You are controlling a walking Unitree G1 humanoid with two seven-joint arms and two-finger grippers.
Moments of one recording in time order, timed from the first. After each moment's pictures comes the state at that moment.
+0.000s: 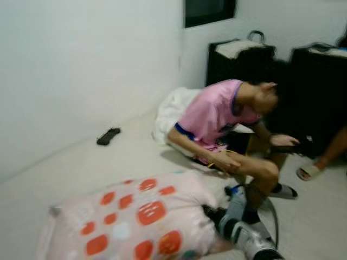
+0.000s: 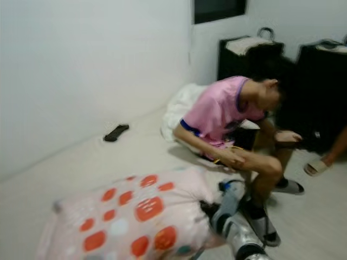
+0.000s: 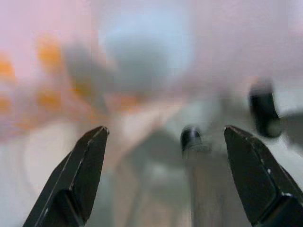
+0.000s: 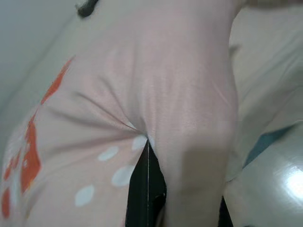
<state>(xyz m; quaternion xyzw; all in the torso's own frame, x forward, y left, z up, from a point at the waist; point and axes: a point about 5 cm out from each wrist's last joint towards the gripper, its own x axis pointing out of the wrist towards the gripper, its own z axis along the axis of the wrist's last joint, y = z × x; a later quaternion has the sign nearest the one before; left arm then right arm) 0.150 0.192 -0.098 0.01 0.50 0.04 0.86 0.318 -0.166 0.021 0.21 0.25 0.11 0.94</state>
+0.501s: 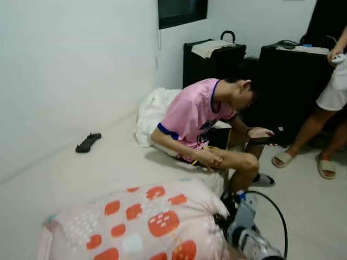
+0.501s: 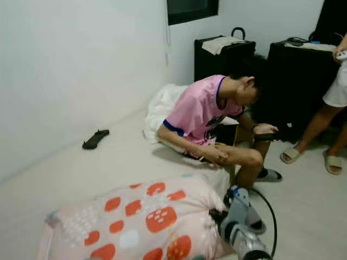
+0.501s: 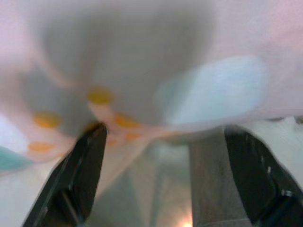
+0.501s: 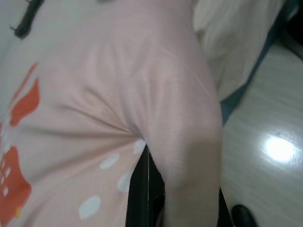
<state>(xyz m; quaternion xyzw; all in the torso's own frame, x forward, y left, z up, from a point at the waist) 0.138 0.190 -0.103 0.01 0.53 0.04 0.85 0.297 -0.185 -0.002 0.21 0.29 0.04 0.93</state>
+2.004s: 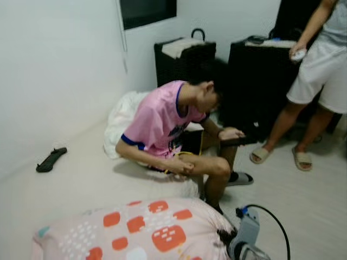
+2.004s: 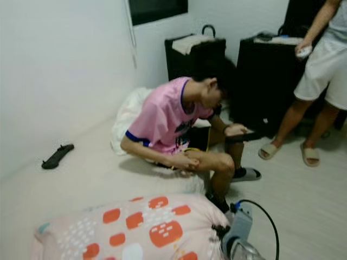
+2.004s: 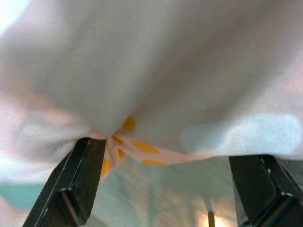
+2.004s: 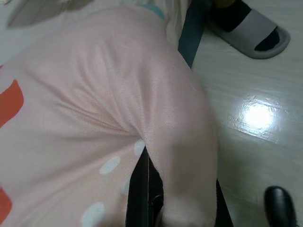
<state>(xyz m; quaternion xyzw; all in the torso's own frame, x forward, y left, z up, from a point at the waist) 0.133 0.195 -0.104 0.02 0.54 0.03 0.84 0.272 -0.195 -0.026 0.20 0.34 -0.03 0.92</state>
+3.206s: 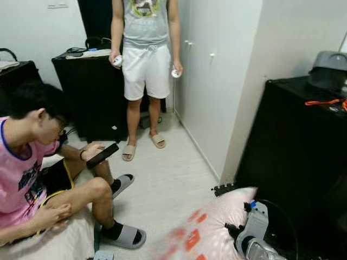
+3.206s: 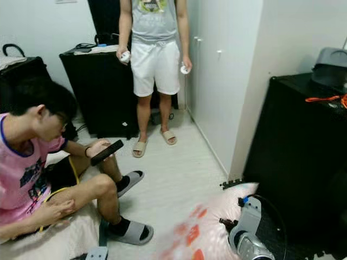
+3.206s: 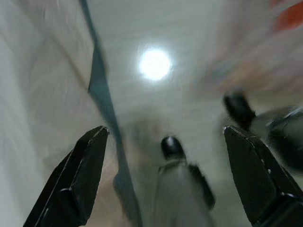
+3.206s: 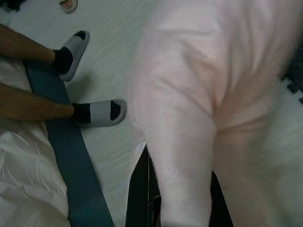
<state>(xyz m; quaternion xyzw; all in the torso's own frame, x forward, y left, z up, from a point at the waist) 0.168 0.182 -0.092 0.00 0.48 0.02 0.88 0.279 -0.207 -0.018 0.20 0.32 -0.05 0.92</state>
